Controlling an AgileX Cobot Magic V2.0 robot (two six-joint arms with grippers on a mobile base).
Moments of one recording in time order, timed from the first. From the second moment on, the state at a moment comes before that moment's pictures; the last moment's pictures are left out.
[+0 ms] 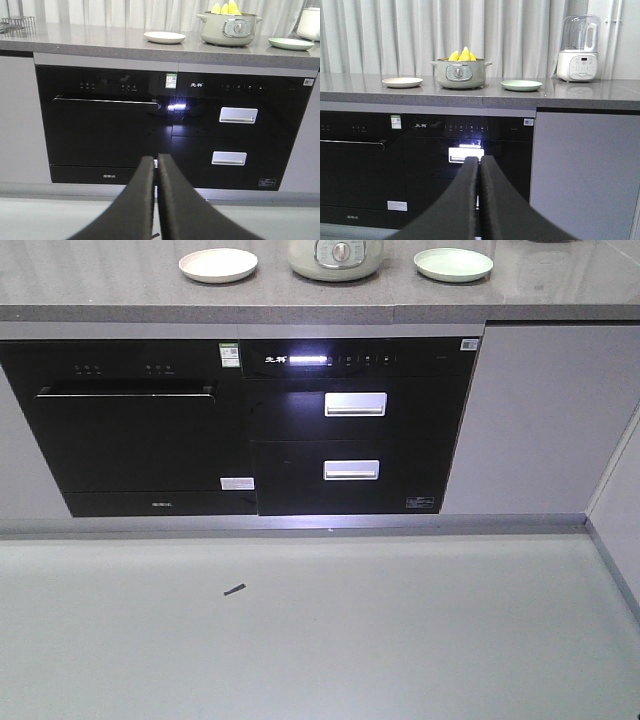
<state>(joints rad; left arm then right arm) 0.03 -0.01 0.02 -0.04 0.18 -0.08 0.09 -0.01 0.03 -0.04 0.00 -0.04</state>
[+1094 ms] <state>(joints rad) 0.03 -0.01 0.02 -0.04 0.18 -0.08 0.09 -0.01 0.03 -0.04 0.00 -0.04</state>
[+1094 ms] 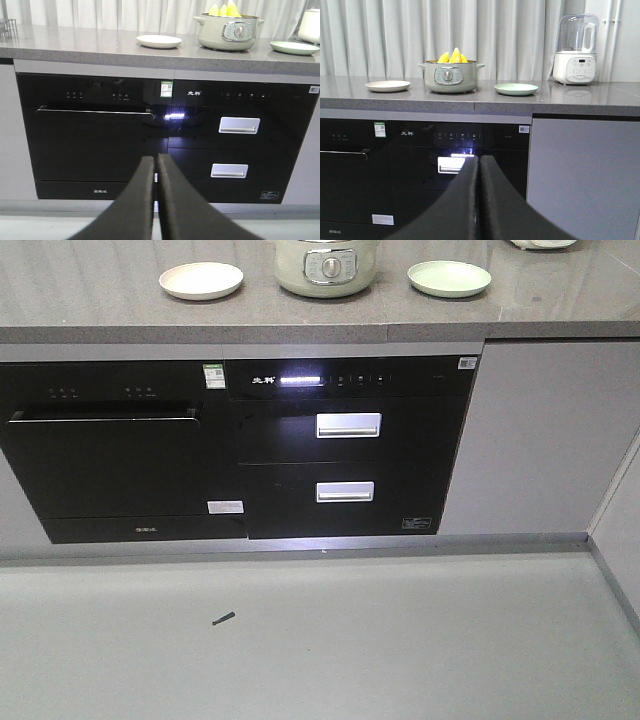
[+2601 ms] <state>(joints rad) 0.03 -0.01 0.02 -0.04 0.18 -0.08 0.09 -0.01 0.03 -0.04 0.00 -0.04</state>
